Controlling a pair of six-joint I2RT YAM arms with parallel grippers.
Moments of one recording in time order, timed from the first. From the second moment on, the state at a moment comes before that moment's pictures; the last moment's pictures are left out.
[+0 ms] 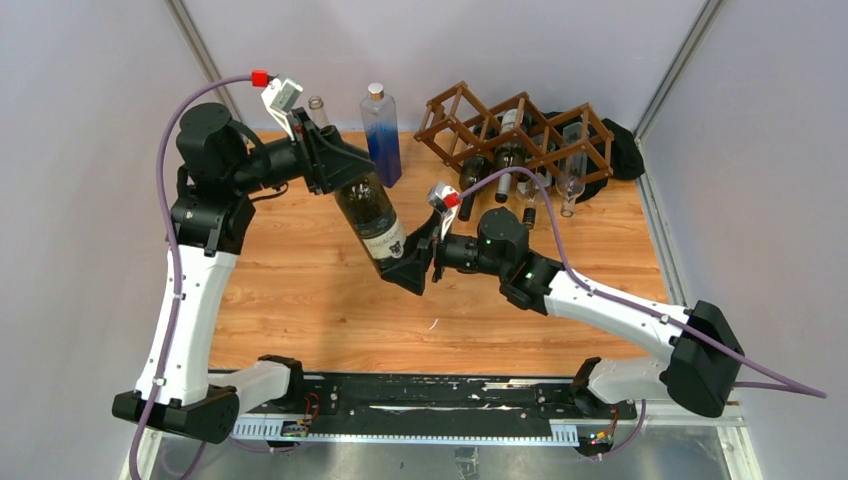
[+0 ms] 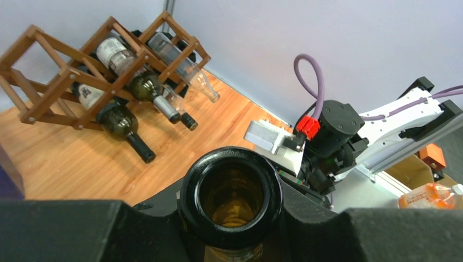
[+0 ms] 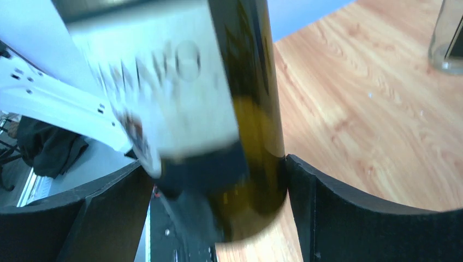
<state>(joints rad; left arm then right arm) -0.18 1.13 1.55 -0.43 0.92 -0.34 0.94 1.27 0.91 0.35 -0.44 0.36</state>
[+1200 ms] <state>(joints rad) -0.01 1.37 1.32 -0.14 0.68 0.13 0.87 1.15 1.15 -0.41 0.22 0.27</state>
